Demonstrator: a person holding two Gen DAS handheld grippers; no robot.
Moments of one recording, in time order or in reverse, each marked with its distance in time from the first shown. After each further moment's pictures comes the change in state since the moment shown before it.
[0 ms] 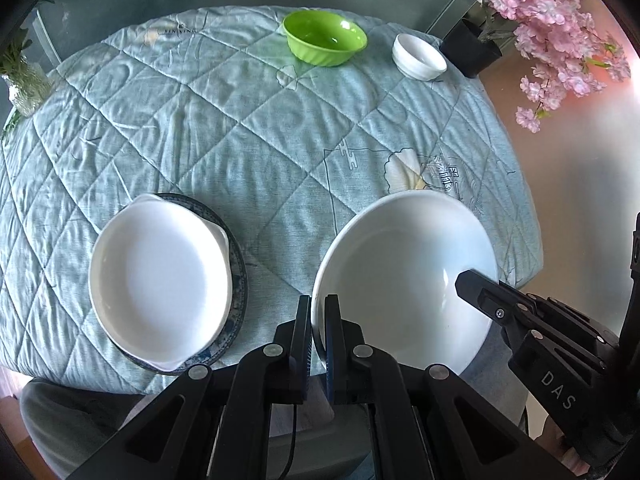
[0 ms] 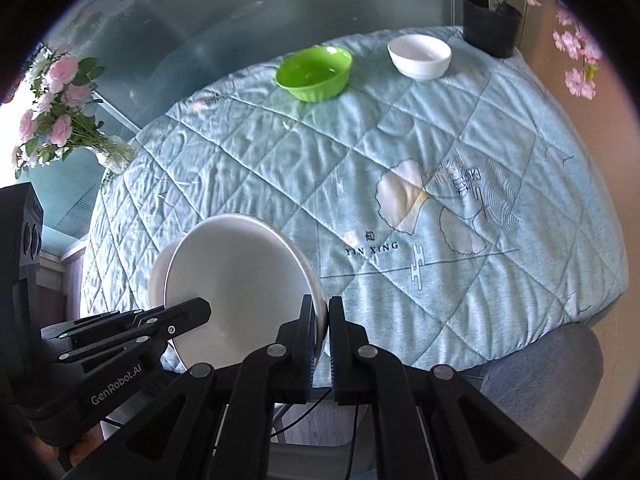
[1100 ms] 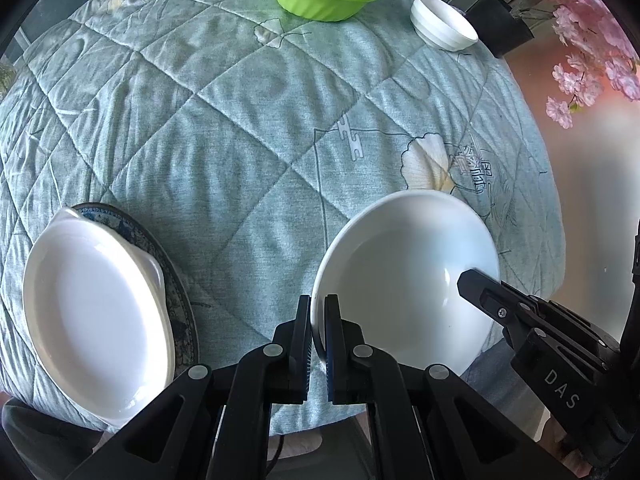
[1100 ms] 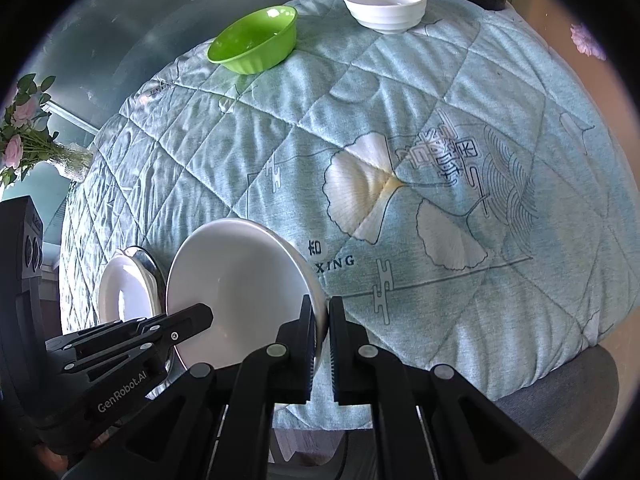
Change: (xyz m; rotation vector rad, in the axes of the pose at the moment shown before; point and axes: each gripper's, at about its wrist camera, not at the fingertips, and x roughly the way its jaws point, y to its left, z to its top) left arm 0.099 -0.014 0.044 -0.027 0.096 -0.009; right arm 0.068 -0.051 0.027 0.061 0.083 -0.018
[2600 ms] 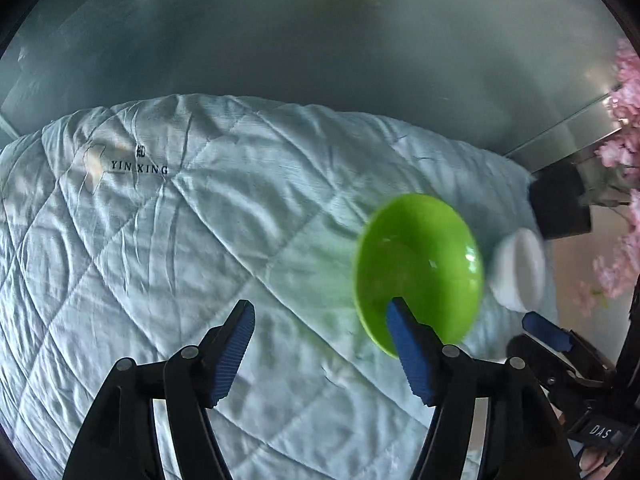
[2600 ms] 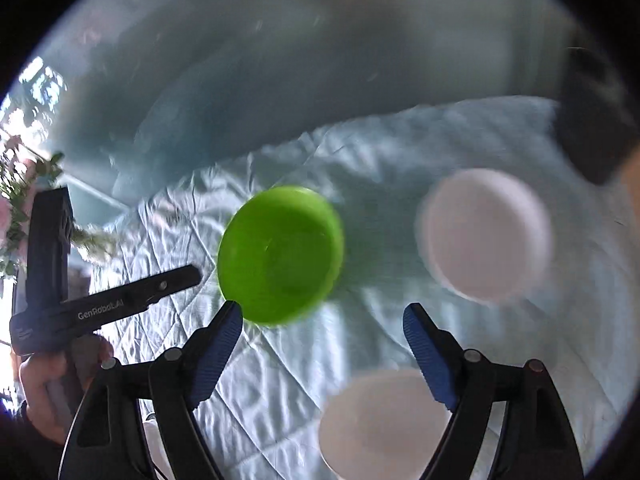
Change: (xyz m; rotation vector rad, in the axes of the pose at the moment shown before) left arm -0.026 0.075 0.304 -0.104 -0.151 0.020; right arm 0.035 0.023 0.253 -0.144 -0.076 0.131
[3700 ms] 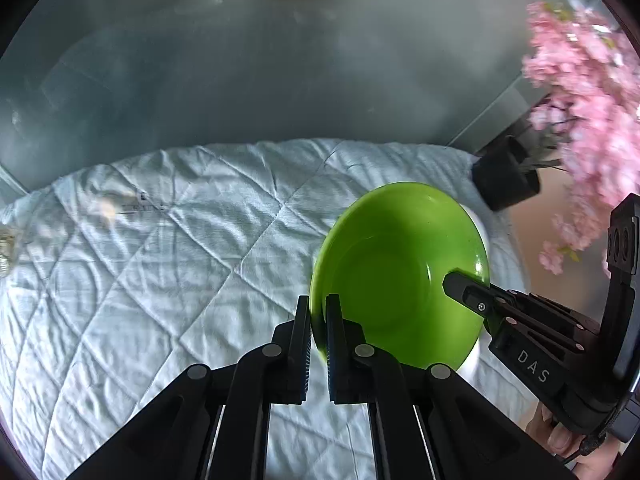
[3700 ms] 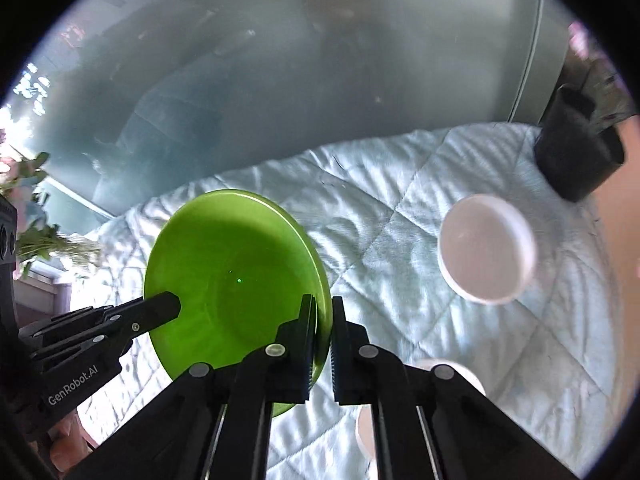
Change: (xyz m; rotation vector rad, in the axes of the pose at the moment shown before) left arm -0.101 -0.044 -0.045 0.155 -0.091 -0.042; right arm -0.043 0.051 -0.008 0.013 -0.076 -0.122
